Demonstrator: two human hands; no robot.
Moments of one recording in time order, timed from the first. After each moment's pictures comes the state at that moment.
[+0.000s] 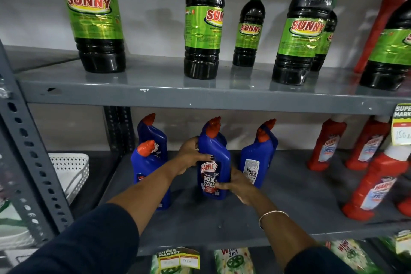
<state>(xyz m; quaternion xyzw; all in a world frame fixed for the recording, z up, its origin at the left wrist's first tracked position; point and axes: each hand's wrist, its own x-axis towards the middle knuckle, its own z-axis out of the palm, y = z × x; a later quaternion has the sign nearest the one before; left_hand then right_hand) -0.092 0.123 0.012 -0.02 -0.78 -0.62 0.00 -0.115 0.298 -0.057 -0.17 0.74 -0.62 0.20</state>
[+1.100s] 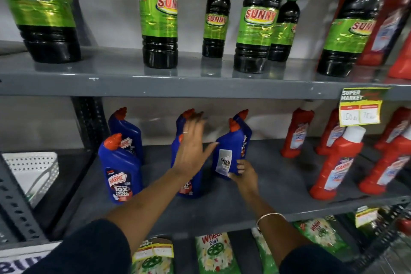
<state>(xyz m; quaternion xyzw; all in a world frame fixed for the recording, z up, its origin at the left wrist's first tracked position) -0.062 0.216 0.022 -0.12 -0.86 -0.35 0.35 -0.113 0.380 -0.082 0.02 0.81 -0.58 -0.09</state>
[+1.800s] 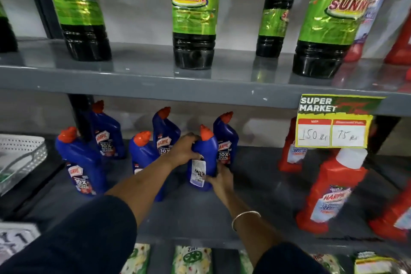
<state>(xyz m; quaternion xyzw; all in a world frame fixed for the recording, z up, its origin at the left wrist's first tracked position) -0.159 0.281 0.001 0.01 -0.94 -0.34 0.08 -0.183 0.419 -0.088 -0.12 0.84 -0.53 0.03</state>
